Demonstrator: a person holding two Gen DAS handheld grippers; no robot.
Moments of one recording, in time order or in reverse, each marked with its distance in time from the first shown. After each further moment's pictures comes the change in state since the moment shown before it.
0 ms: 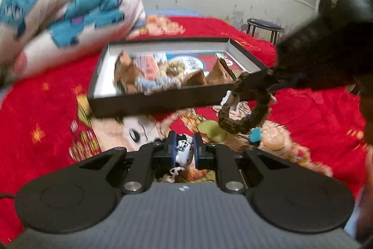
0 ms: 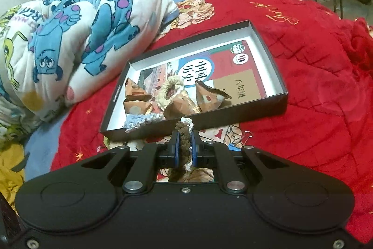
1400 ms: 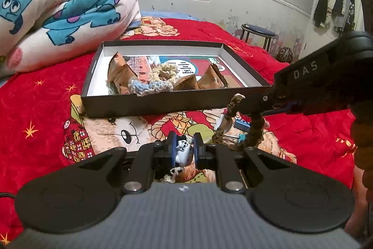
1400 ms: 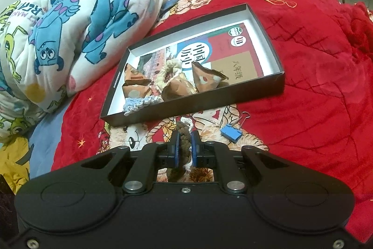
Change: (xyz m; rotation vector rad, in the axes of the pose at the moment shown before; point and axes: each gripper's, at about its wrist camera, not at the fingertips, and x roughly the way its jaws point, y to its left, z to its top) left arm -0.005 -0.005 -0.001 0.004 -0.035 -0.025; right arm 0.001 -0.010 -0.010 0.012 0.066 0.036
